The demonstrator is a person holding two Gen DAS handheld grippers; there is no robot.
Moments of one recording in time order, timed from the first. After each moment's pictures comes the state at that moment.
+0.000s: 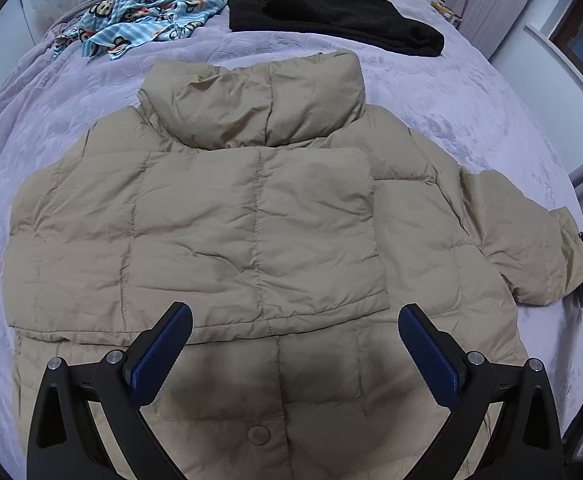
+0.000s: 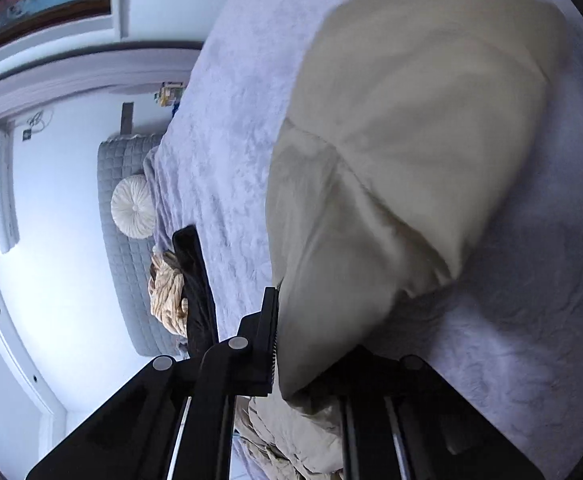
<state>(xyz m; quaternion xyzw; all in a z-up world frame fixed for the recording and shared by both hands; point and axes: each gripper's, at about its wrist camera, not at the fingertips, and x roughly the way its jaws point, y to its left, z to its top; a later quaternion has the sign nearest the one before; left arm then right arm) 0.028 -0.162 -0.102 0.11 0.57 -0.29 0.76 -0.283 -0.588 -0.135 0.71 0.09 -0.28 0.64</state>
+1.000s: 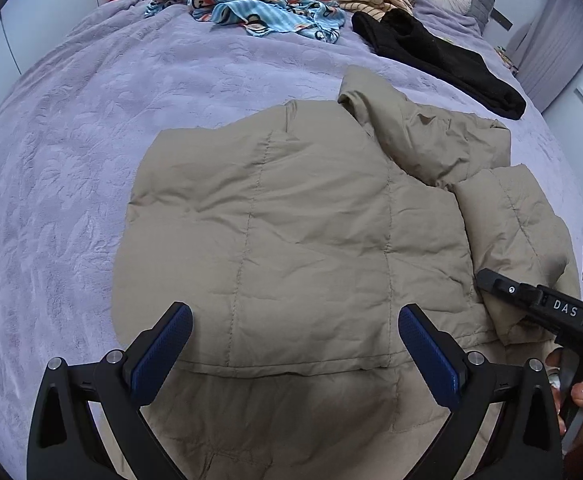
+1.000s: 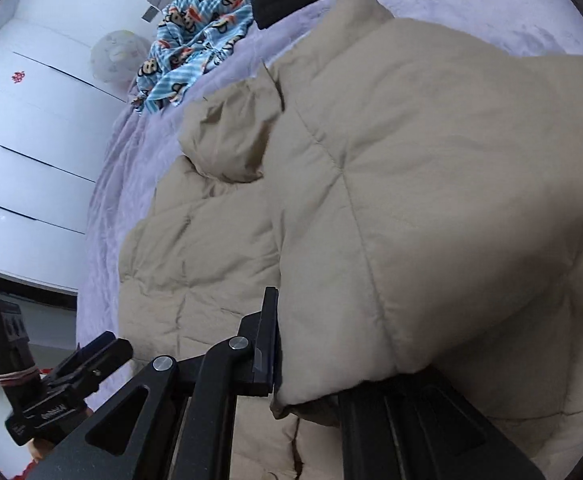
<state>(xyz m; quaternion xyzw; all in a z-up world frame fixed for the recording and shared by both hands) 0.121 -0.017 -0.127 0.05 0.56 -0.22 0.79 0.050 -0.264 -0.175 0.36 0.49 -0.05 0.79</state>
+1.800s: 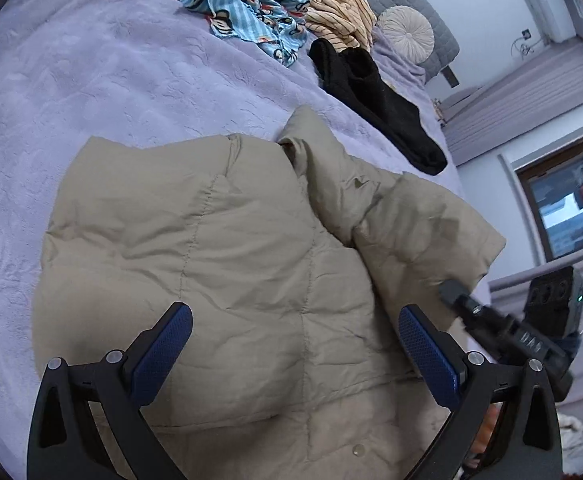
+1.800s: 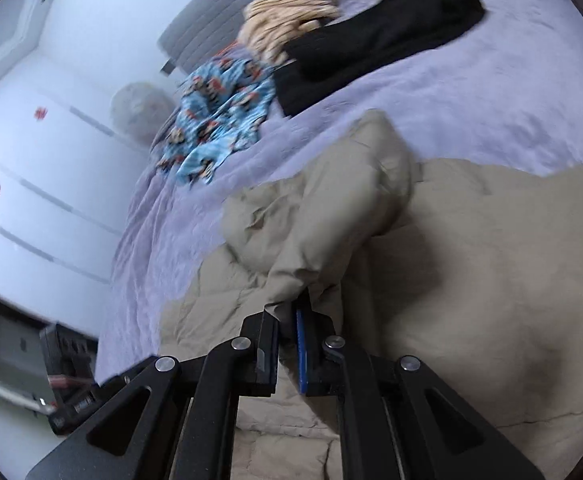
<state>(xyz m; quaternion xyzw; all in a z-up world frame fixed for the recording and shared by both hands) 0.173 0.008 -0.125 -0.16 0.58 -0.36 0.71 0.064 -0.250 -0.088 0.33 0.41 -0.02 0.85</state>
